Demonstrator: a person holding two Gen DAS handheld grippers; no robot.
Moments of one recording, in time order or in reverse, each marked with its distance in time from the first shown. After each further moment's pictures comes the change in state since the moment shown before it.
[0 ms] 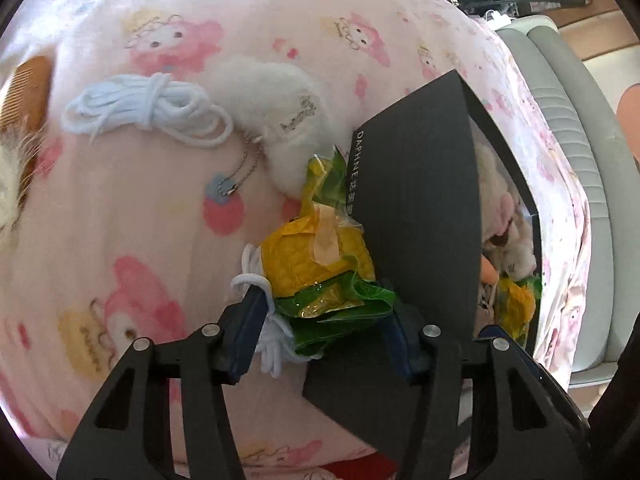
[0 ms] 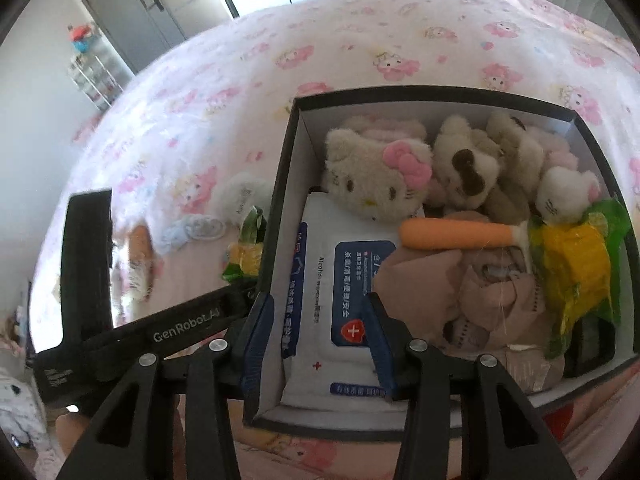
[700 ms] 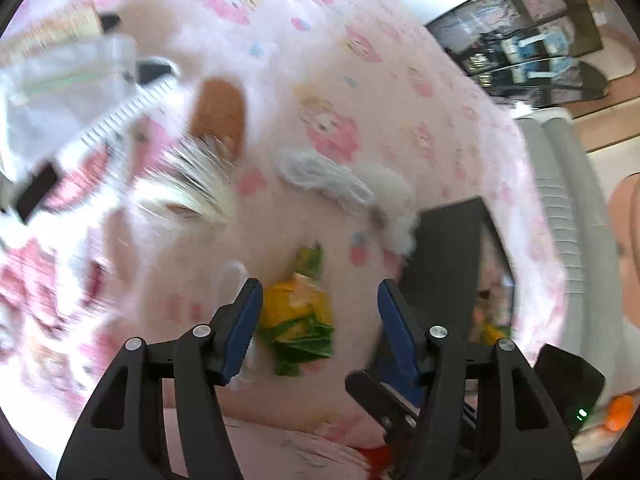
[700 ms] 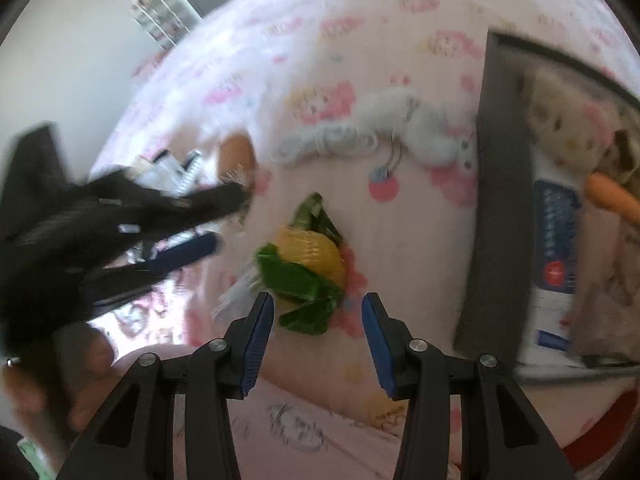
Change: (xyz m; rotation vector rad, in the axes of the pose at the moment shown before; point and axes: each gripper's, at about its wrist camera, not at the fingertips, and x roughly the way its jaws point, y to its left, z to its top) left arm -0.117 0.104 0.000 -0.190 -0.180 0.035; right arm 0.063 0.105 -0.044 -0.163 0.186 0.169
